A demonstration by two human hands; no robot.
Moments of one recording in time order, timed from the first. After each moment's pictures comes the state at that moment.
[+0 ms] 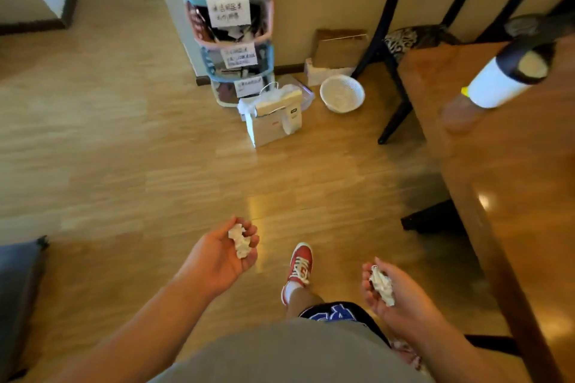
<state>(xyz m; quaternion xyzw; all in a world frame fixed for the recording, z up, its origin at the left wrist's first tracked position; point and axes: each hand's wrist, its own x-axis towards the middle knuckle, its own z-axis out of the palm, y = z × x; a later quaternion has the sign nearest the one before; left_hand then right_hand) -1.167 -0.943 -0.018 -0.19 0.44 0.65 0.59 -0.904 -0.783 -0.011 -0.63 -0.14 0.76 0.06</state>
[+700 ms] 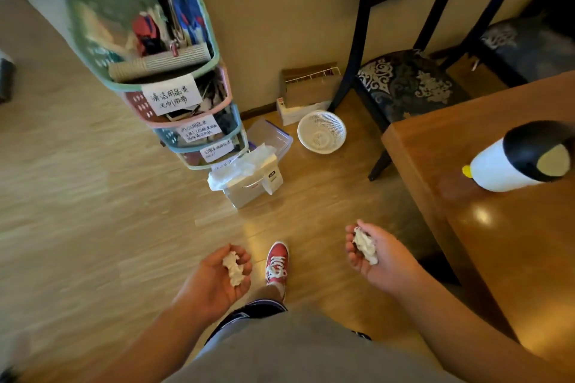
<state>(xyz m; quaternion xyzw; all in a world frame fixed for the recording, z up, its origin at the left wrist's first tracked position) -1.341 -0.679 -0.032 -0.20 0.49 0.57 0.63 -1.112 -0.492 0.002 -0.57 -0.15 0.80 0.12</state>
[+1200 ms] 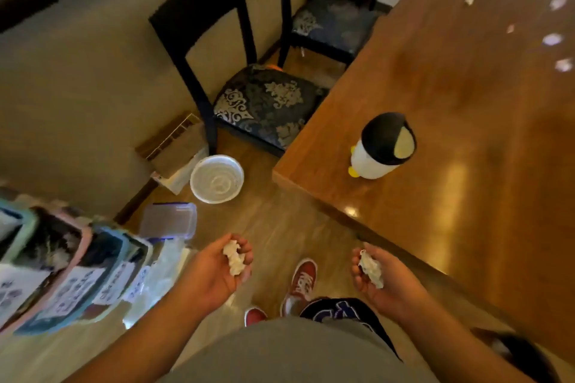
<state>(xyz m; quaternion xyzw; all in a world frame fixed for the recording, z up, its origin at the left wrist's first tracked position) -1.347 -0.381 0.001 0.01 0.52 0.32 0.79 -1.052 -0.433 0.008 -0.58 0.08 0.70 0.40</state>
